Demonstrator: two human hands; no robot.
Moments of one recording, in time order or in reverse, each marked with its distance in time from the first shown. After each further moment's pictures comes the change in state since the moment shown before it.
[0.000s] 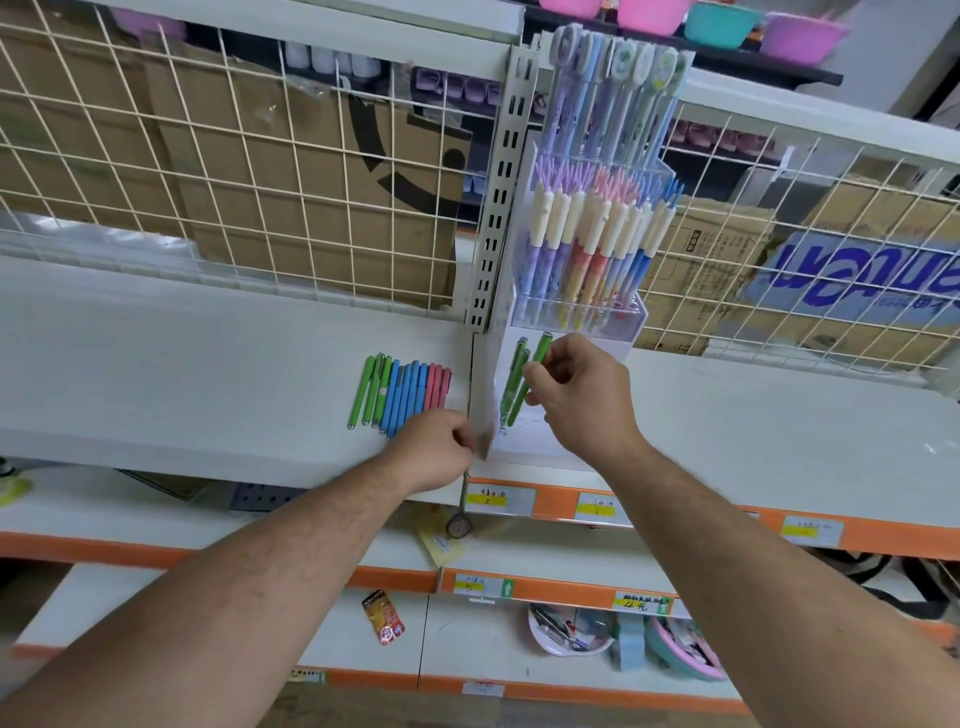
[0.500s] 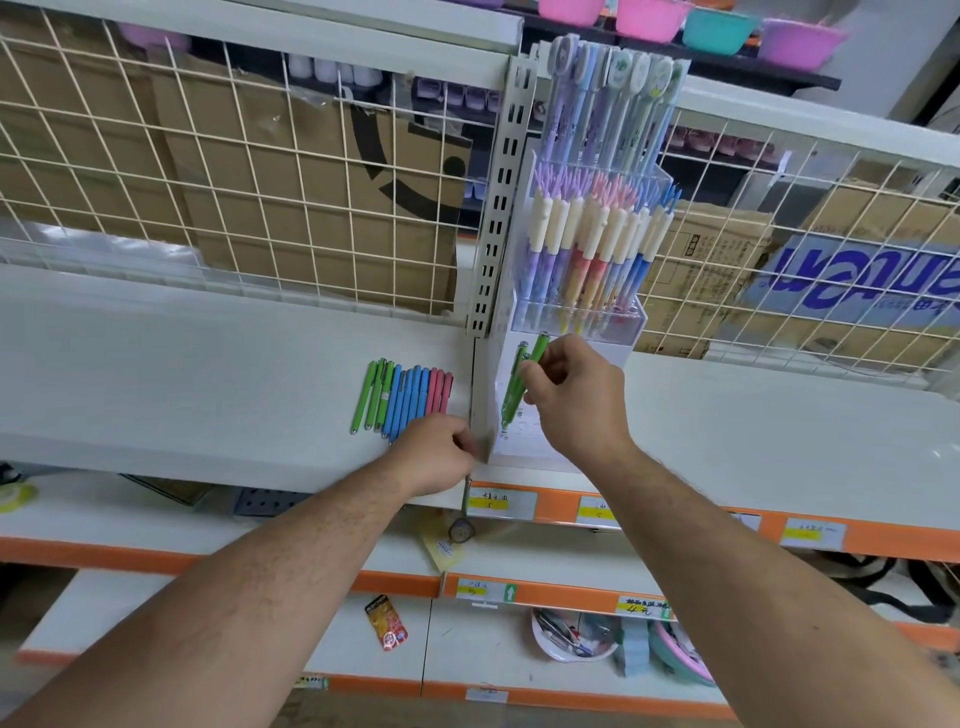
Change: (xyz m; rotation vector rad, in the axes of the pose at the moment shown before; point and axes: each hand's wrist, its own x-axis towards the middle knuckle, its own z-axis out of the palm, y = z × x) left_hand 0.001 0.000 -0.001 0.018 -0.017 -0.006; right_hand 0.003 0.000 0.009 -0.042 0.048 -0.007
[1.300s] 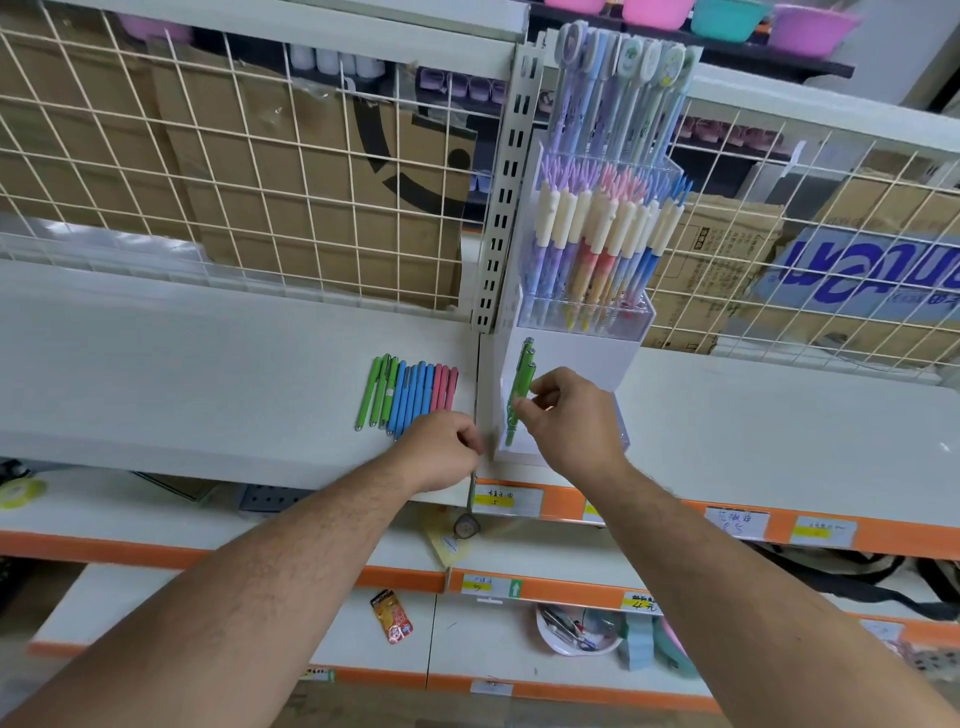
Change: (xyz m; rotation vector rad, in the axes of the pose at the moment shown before) left_hand 0.006 -0.007 0.001 -0.014 -0.008 0.001; right_hand -0.011 0.015 0.014 -0.175 -0.084 0.091
